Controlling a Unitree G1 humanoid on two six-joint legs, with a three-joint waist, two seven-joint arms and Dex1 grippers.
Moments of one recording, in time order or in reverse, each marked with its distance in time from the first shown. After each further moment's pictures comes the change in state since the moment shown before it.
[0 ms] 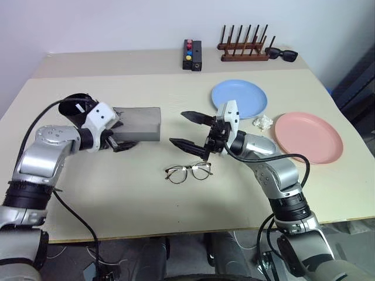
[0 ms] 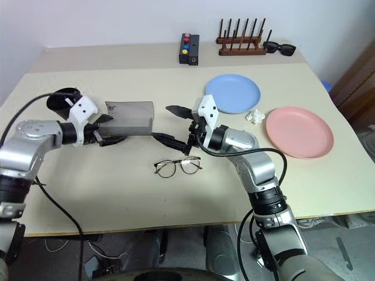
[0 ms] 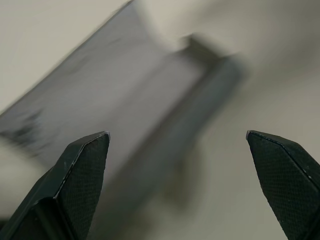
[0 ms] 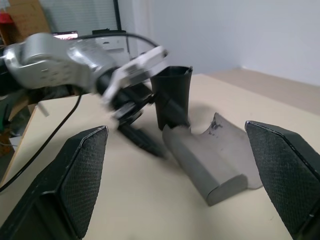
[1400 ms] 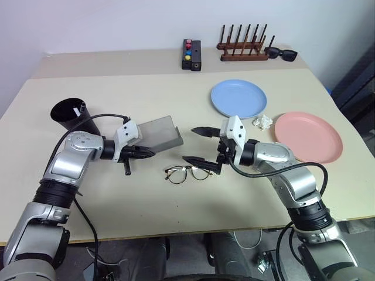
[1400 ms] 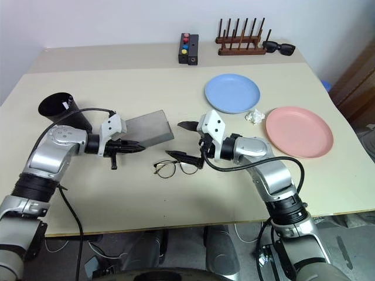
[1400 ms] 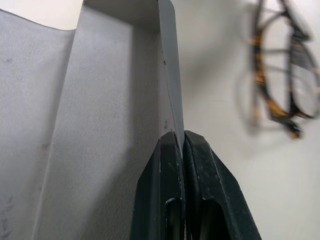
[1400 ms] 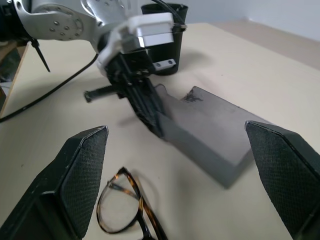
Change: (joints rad) left arm 0.061 -0.127 -0.069 -0.046 0.040 -0.130 -0.335; right arm 0.076 -0.185 0.034 -0.096 -0.059 0.037 0.038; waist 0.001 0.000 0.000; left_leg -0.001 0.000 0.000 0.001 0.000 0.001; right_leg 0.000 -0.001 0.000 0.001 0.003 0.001
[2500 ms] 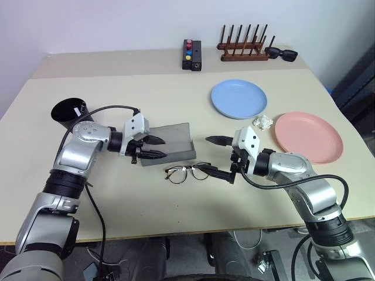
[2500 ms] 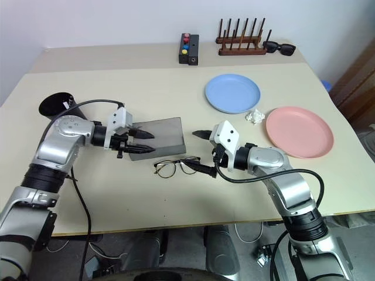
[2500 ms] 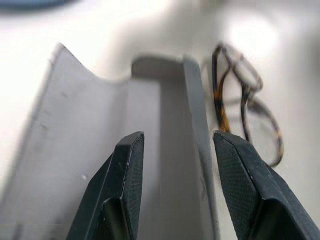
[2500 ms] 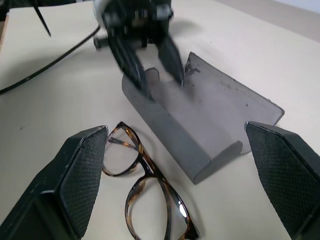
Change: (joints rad) left arm -0.107 -0.049 0.011 -0.010 -0.054 -0.028 -0.082; right arm 0.121 -0.103 -0.051 -0.119 0.003 0.048 -0.031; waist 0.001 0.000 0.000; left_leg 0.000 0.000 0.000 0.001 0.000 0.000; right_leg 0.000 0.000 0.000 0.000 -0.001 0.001
